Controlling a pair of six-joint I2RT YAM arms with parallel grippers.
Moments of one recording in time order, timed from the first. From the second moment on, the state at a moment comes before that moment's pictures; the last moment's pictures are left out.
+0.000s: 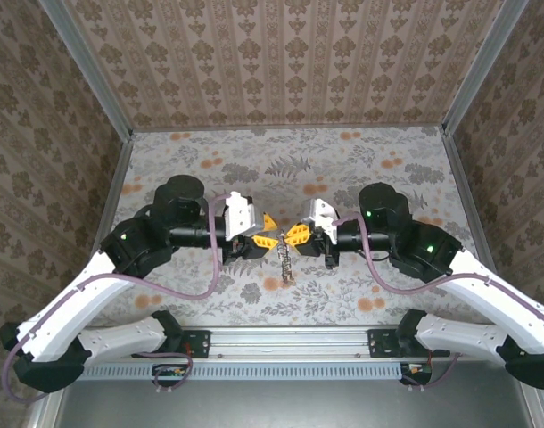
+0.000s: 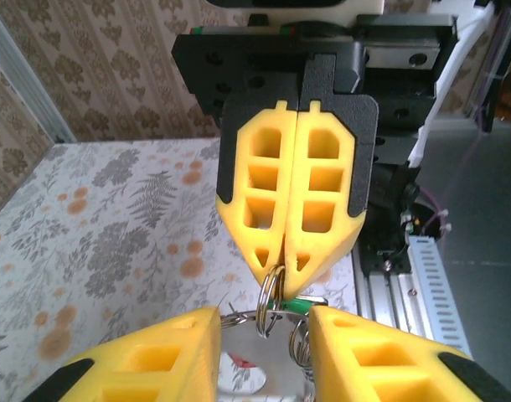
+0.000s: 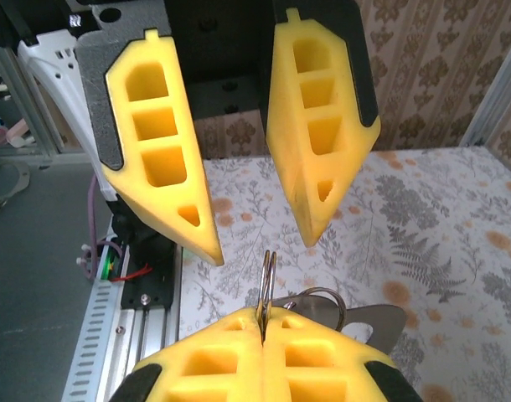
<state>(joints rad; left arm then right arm) -0.92 0.99 1.29 -0.73 0.55 0.35 0.85 0.99 1.15 -0.51 -0.48 -0.24</state>
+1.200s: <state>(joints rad) -0.89 0.90 1.07 -0.47 0.68 0.26 0.85 1.04 1.20 -0.63 -0.52 -0.26</state>
